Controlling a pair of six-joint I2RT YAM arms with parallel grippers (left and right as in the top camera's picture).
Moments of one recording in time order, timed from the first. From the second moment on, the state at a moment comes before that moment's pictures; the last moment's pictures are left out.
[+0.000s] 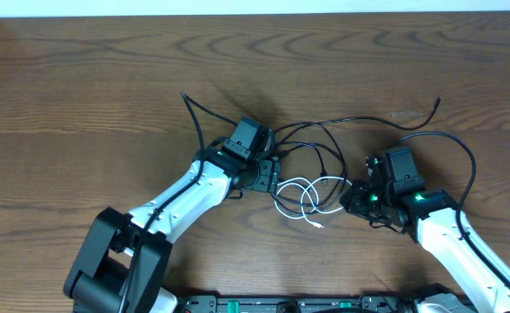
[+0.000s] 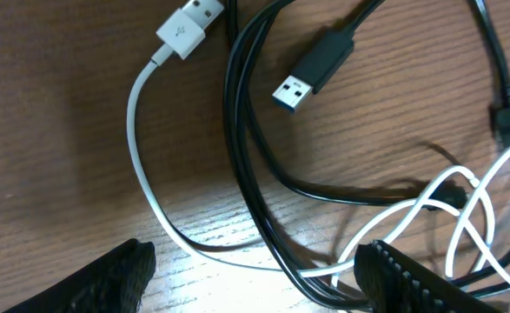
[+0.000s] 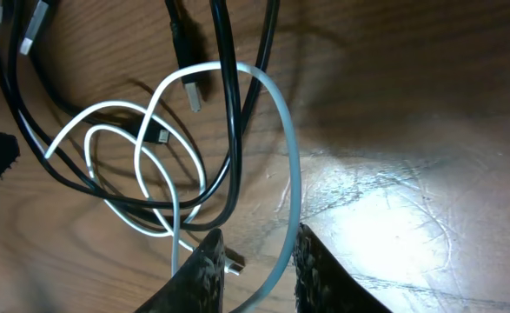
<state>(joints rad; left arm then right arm) -0.54 1.65 0.92 -0.47 0.13 -0.31 0.29 1.24 0.59 -0.54 -0.30 0.65</state>
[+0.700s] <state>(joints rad) -0.54 1.71 0.92 -0.42 0.13 -0.31 0.36 1.24 0.58 -0.48 -0.20 0.70</state>
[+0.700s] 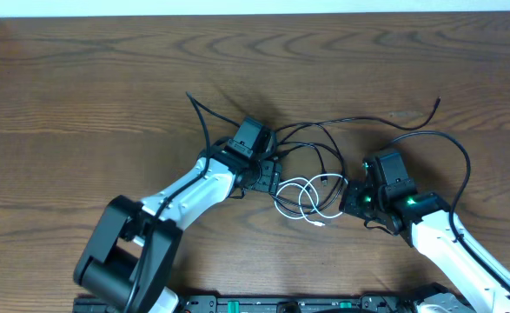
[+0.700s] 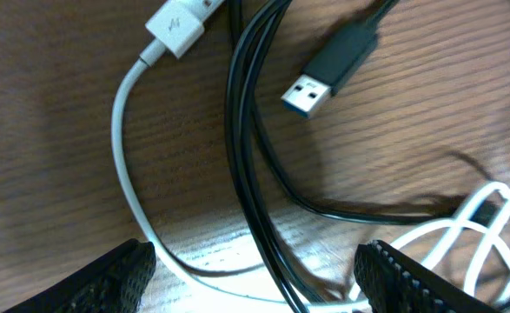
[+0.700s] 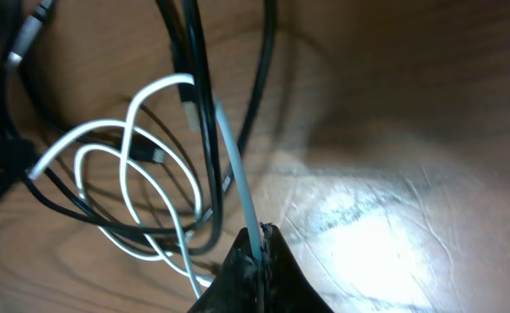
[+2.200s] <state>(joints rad) -0.54 1.74 0.92 -0.40 0.13 -0.34 -0.07 0.87 0.63 -0.21 -0.59 0.36</state>
